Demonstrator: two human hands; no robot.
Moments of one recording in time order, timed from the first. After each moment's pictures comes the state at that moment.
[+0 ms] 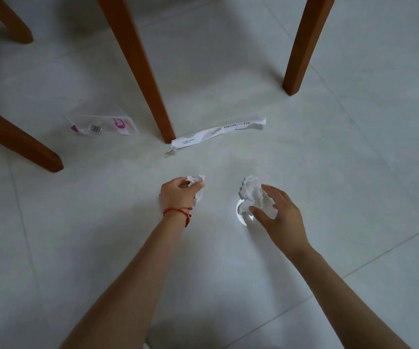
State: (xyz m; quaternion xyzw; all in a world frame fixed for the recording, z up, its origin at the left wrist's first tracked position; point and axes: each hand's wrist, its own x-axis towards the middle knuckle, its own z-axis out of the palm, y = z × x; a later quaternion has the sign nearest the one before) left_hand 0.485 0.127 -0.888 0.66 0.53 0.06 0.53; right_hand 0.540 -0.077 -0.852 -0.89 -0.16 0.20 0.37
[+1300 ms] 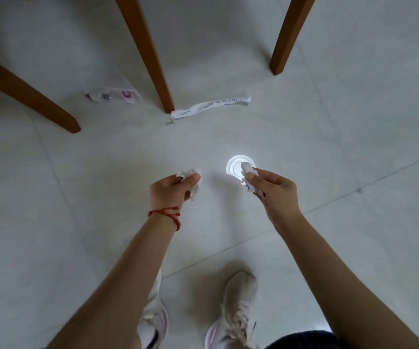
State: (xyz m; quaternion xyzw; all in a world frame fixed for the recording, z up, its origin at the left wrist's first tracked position) left_hand 0.423 0.079 -0.731 0.47 0.56 0.02 0.68; right_hand 0.524 -0.080 -0.693 -0.67 0.20 0.36 0.61
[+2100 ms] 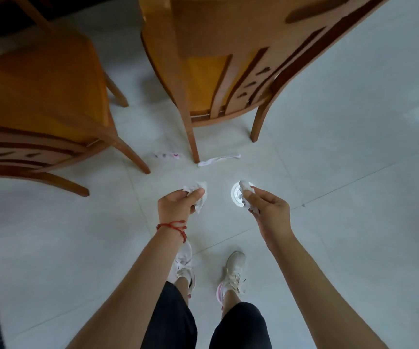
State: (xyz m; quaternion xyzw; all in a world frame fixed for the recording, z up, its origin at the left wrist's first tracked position) left_hand 0.396 0.112 -0.283 0.49 0.54 0.04 0.68; right_hand 0.482 -0.047 -0.266 -0.64 0.21 0.34 0.66
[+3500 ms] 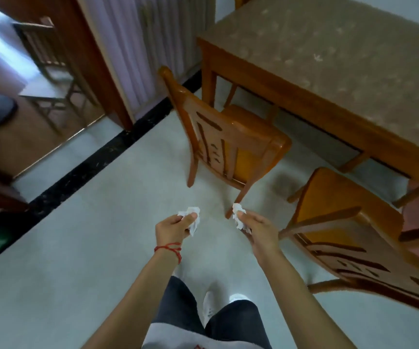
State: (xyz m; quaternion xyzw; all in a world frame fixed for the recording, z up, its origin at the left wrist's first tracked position) left_hand 0.216 0.140 -0.108 0.16 0.70 0.45 0.53; right_hand 0.391 0.145 -0.076 -0.66 -0.20 0.59 0.42
